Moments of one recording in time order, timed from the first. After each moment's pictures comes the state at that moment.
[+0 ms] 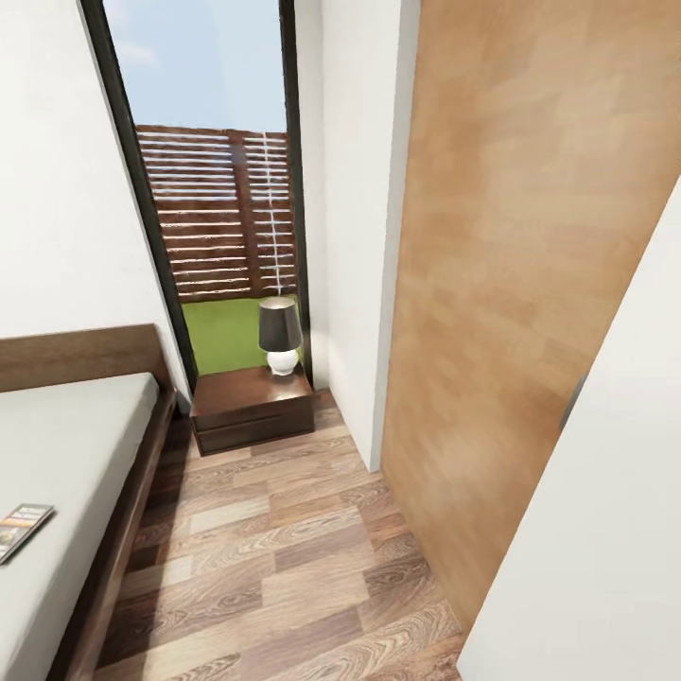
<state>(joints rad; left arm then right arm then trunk) -0.28 -0.02 0.01 -0.15 -0.04 -0.13 -0.33 -0.33 -0.23 -0.20 0.02 -0.13 -0.02 0.70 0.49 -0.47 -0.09</state>
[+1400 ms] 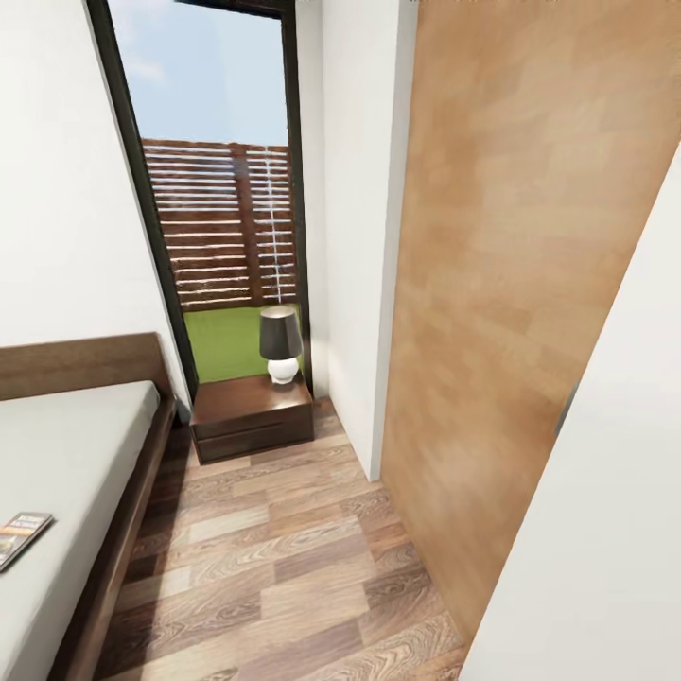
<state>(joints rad) -0.28 -0.02 0.01 -0.15 -0.03 -0.13 -0.33 -0.33 -0.22 -0.20 0.02 -0.12 -0.02 0.70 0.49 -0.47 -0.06</state>
